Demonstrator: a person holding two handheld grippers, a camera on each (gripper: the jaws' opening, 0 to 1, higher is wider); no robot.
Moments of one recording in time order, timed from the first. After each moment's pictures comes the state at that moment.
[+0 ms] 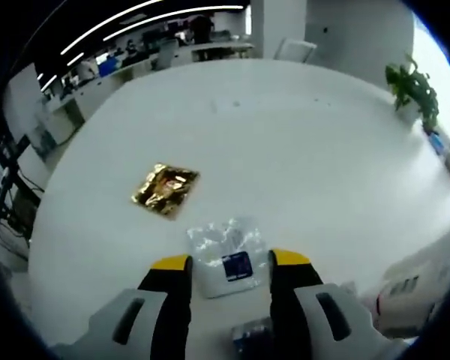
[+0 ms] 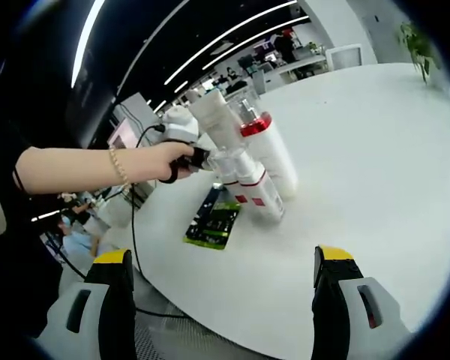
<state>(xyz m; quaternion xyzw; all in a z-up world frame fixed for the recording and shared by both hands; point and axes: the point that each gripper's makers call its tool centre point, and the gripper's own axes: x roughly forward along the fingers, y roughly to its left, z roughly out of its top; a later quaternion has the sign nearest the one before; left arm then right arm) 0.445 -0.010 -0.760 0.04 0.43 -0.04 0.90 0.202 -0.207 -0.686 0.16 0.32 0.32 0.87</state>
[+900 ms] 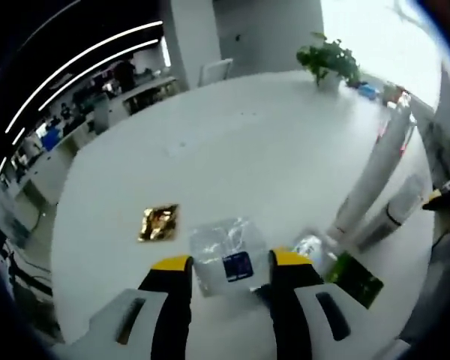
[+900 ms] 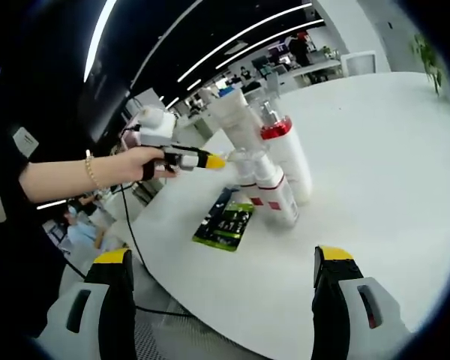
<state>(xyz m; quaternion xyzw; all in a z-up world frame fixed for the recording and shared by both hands) 0.395 -0.011 -0.696 0.16 0.35 -0.24 0.89 0.198 -0.195 -0.677 0.14 0.31 0.36 0.87</state>
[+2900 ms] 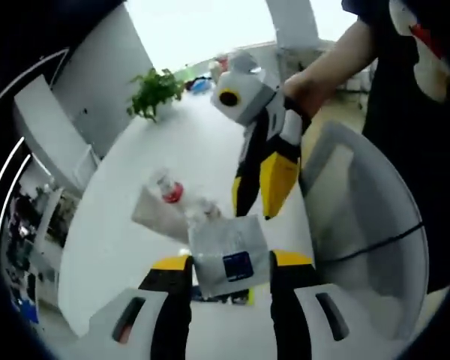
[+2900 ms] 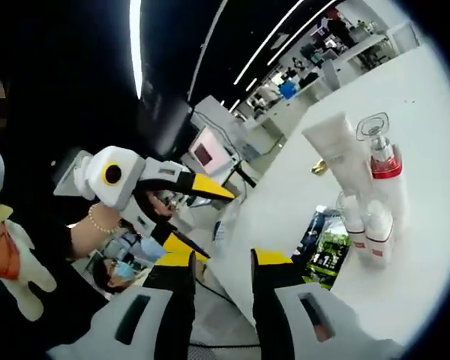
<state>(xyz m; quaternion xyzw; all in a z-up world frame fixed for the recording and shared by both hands) 0.206 -0.092 -0.580 0.38 0.21 -0.56 0.70 0.199 -0.115 -0.591 0.26 0.28 0.53 0.76</state>
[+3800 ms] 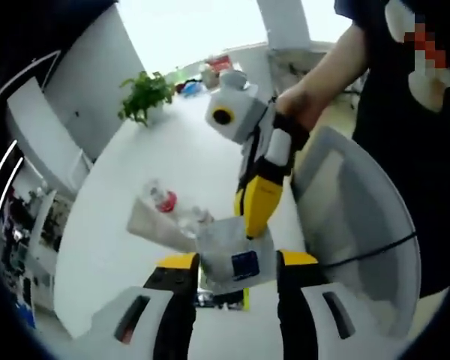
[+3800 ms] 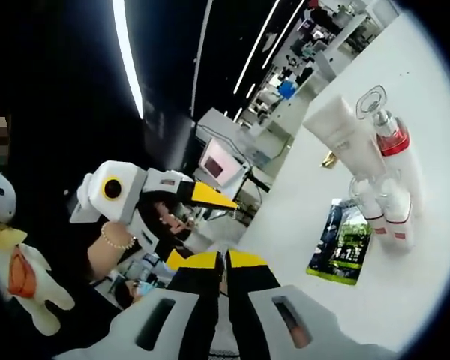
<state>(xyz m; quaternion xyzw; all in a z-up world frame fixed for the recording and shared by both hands) 0.208 -0.100 -0.575 0.34 0.23 -0.56 0.72 0.195 -0.111 -0.582 0.34 0.27 0.53 0.73</state>
